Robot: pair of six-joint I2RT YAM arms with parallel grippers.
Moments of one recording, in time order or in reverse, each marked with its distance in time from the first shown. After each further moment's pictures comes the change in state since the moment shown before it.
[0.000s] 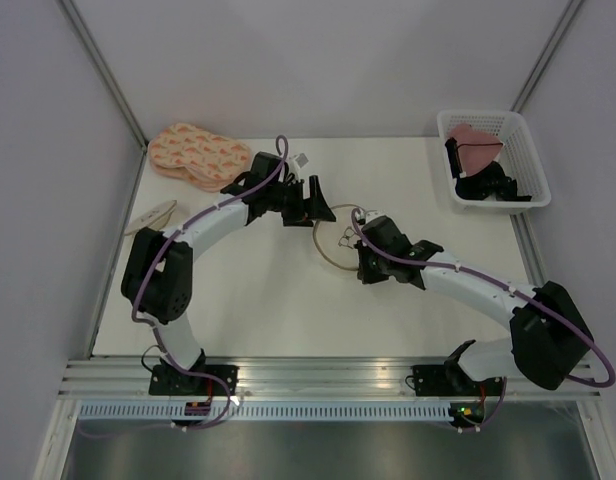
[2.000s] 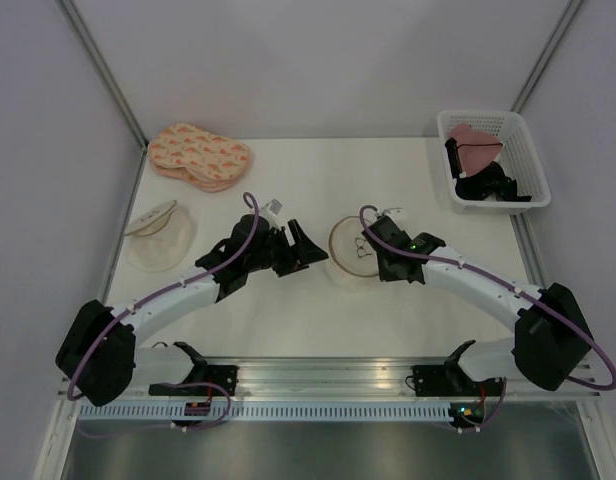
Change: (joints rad) left arm -0.196 -0.537 -0.630 0.316 -0.329 -0.446; right arm -0.001 -0.011 0.067 -0.275 0.282 0.093
